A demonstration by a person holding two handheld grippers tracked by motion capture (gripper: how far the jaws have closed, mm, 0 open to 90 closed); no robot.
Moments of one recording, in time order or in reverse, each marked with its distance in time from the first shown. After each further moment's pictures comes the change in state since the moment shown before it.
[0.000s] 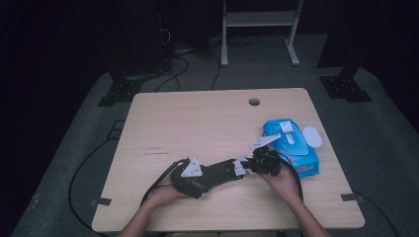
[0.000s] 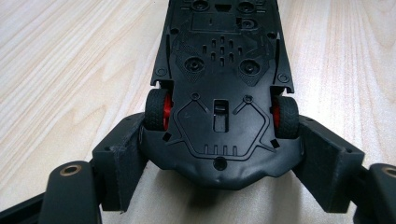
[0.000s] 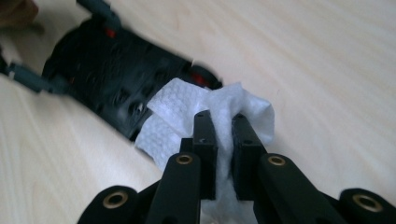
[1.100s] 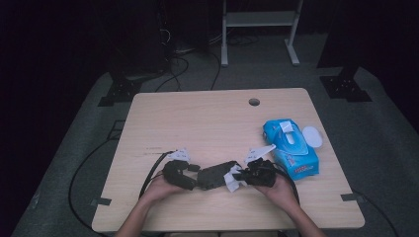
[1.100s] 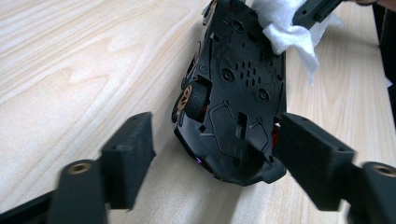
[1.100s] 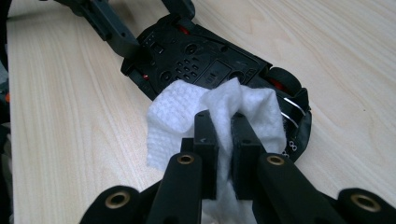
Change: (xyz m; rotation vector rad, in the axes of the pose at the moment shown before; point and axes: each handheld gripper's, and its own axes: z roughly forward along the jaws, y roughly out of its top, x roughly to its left) left arm 0.030 -0.012 -0.014 -0.069 -0.193 -0.364; right arm 0.032 -0.008 0.004 -0.040 0.133 -0.105
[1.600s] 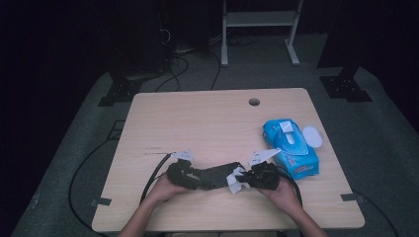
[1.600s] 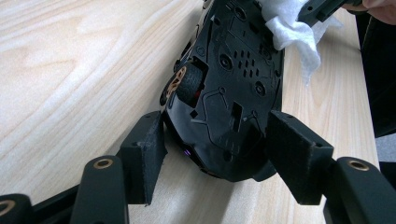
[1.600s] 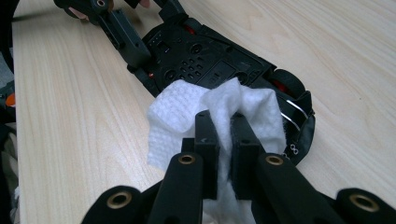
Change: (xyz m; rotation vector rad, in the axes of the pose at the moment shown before) left arm 0.000 0.000 0.012 0.030 -0.063 -0.056; right arm 0.002 -0.011 -0.007 -0.025 -0.005 0.008
